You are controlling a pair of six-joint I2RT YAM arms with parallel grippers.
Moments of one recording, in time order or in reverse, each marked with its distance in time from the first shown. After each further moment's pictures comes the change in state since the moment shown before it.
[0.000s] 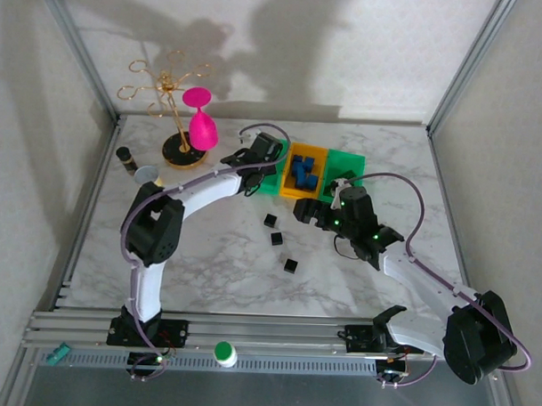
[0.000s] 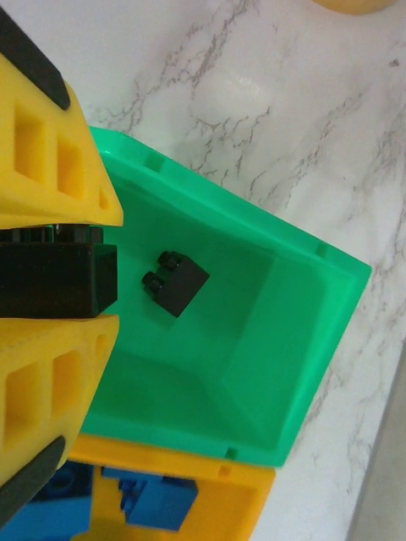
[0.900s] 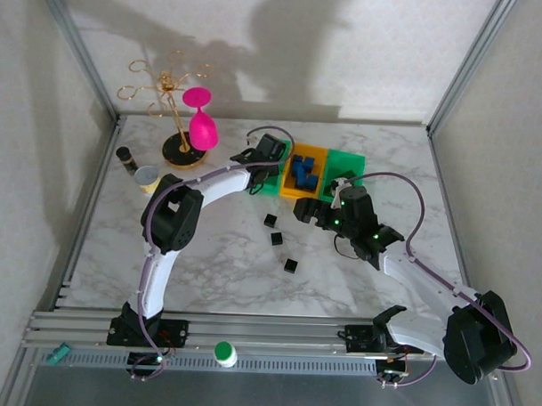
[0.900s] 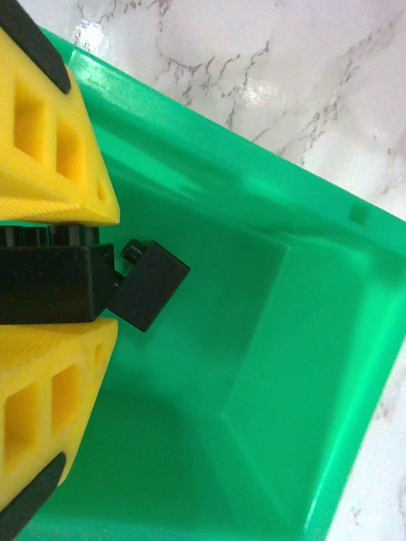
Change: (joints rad) left arm 0.024 0.169 0.117 0.021 0.040 0.052; right arm 0.000 0.000 0.006 -0.005 0.007 -0.004
